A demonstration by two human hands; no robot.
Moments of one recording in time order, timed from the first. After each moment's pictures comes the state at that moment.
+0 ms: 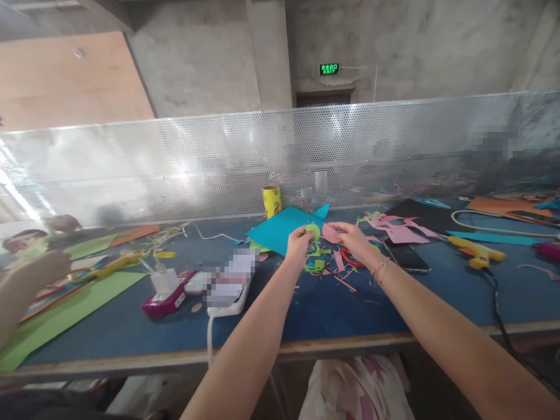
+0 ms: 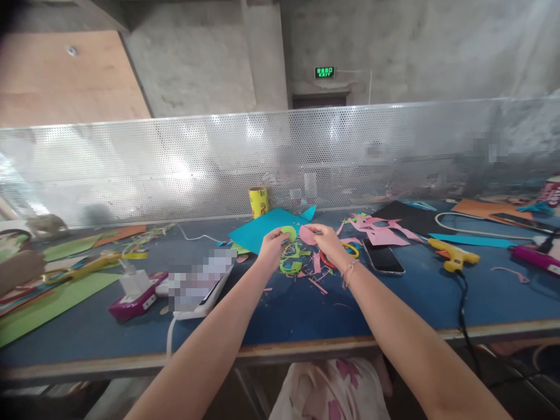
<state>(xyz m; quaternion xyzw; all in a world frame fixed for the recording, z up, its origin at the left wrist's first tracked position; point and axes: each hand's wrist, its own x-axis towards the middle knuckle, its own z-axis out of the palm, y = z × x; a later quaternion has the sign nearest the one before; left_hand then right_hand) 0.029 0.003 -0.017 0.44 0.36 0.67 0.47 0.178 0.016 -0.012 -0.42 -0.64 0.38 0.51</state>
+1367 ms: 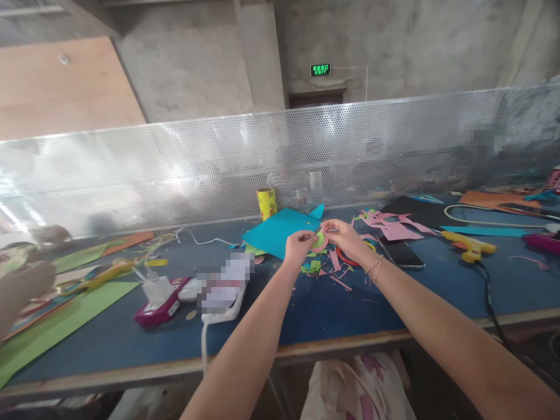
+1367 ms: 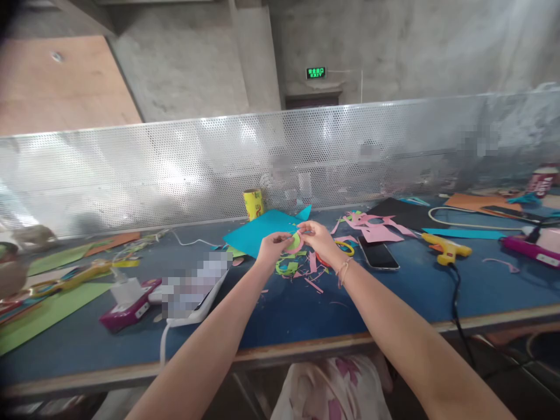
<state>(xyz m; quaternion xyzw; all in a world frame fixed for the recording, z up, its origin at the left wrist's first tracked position) 0.028 0.005 -0.024 0.54 0.43 0.62 0.37 0.170 0.005 -0.005 -0.34 -0.63 0.44 0.55</state>
